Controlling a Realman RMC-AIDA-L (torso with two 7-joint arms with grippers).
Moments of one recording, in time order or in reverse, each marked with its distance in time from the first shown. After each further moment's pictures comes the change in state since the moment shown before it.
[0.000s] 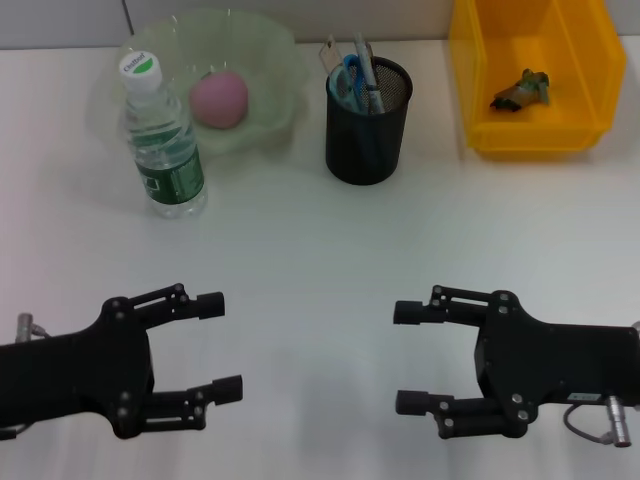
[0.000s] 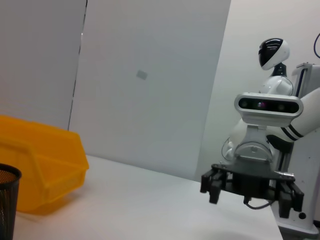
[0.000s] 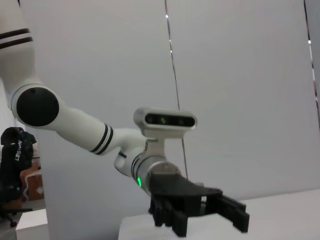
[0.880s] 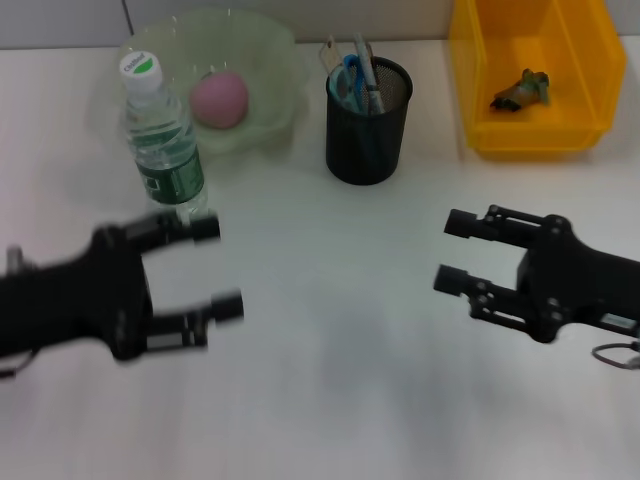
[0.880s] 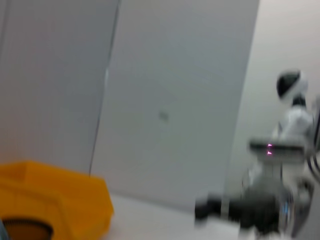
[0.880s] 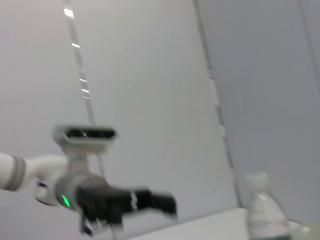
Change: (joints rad) left arm -0.011 -0.010 0.005 0.123 -0.095 -0.036 -0.128; right arm -0.010 -0.008 0.231 -0.036 -0.007 0.010 0.117
